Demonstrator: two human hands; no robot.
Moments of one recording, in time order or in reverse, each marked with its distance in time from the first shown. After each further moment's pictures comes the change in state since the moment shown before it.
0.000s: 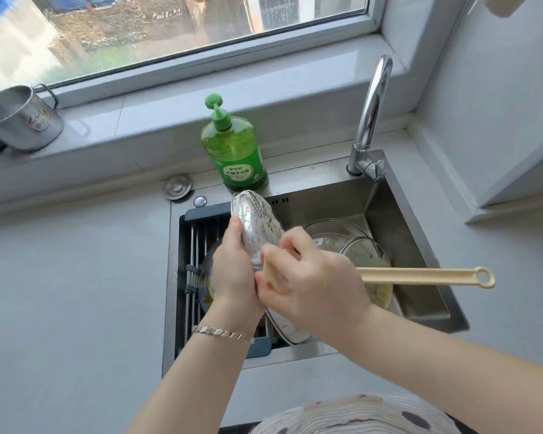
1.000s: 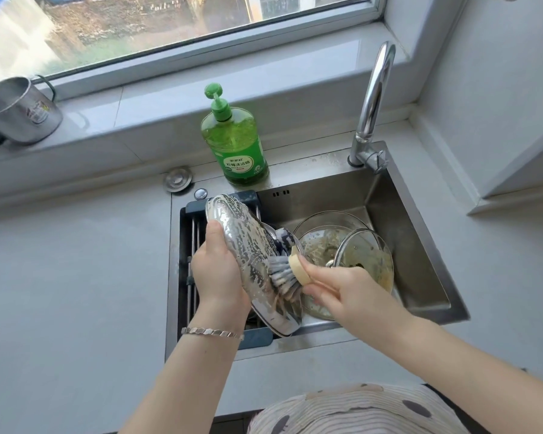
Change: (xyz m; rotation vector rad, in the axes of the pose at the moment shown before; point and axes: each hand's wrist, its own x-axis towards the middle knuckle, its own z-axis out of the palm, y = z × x) left_hand -0.010 0.004 -0.014 0.109 0.222 0.125; right_hand -0.044 0.039 -0.007 0.519 -0.556 0.386
